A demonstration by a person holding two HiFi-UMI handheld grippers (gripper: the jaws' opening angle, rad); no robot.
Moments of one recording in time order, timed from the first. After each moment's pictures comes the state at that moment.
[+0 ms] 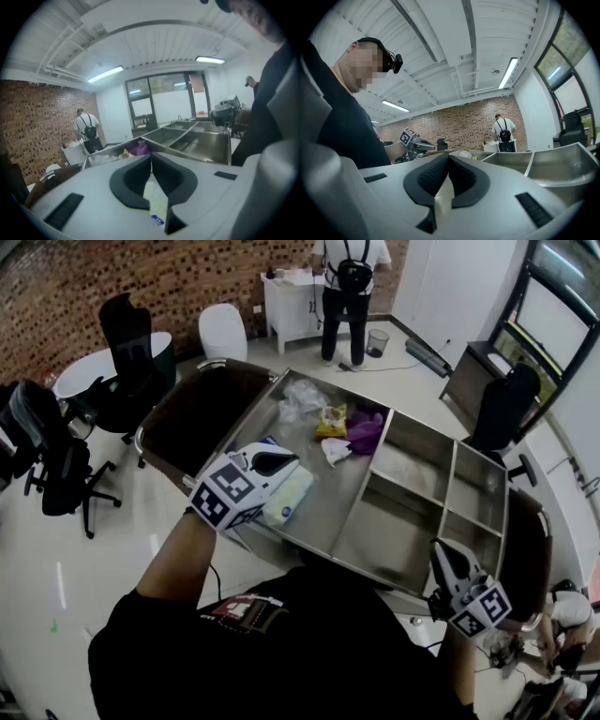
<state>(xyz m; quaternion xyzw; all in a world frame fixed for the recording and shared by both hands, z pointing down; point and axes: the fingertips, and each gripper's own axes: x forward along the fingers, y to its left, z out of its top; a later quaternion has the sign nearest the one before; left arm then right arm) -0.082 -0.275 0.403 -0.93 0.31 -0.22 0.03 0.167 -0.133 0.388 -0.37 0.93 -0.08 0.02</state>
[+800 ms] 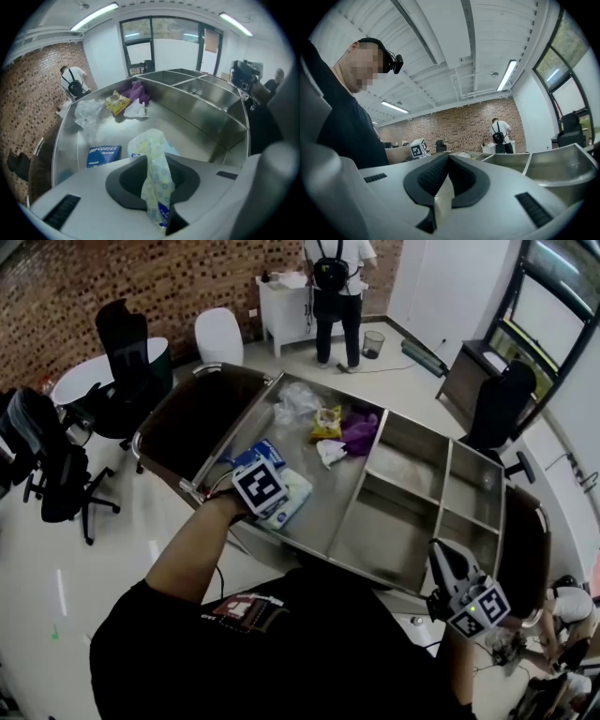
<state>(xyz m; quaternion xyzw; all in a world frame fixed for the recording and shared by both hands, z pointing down) -0.077 -0.283 0.537 -0.84 0.24 -0.47 -0.10 0.173 -0.129 0.386 -0.38 0.92 -0.07 0.03</state>
